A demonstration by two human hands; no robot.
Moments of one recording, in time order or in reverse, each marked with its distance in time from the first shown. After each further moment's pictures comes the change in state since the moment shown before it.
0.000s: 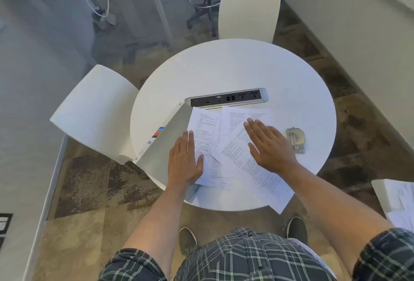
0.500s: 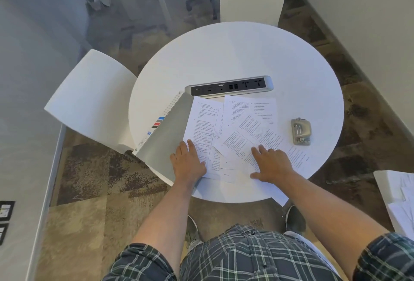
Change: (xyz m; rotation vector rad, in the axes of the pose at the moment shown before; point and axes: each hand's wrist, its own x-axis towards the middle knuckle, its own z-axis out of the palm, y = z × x) left_hand 0.000 0.003 0.031 0.098 -0.440 -0.276; right_hand -0.024 -0.020 0.046 -0.102 -0.689 0.107
